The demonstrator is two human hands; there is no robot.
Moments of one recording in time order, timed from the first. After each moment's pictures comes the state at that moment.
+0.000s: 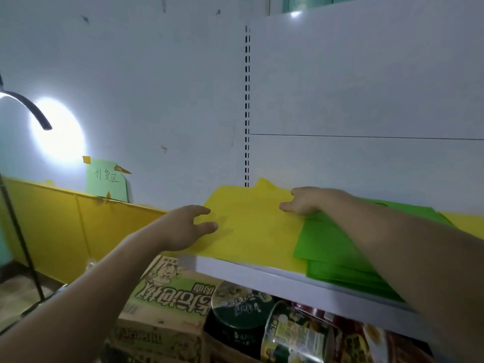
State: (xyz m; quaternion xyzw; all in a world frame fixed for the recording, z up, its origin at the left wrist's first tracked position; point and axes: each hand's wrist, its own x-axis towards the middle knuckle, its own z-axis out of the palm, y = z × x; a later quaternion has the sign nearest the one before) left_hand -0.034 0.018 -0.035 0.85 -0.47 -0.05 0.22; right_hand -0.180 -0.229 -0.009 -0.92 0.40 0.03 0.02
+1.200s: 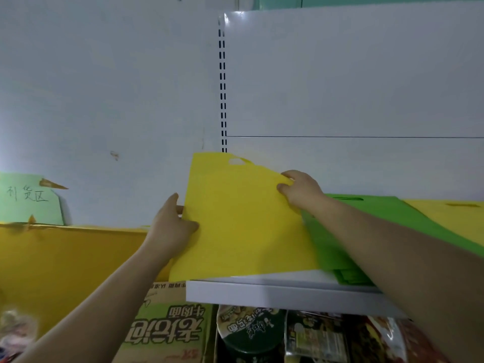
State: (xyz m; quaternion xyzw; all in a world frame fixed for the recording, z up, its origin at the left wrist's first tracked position) left_hand 0.028 -0.019 -0.044 0.73 -0.41 -0.12 0.53; right_hand -0.163 -0.215 -0.012 -0.80 0.45 -0.35 0.20
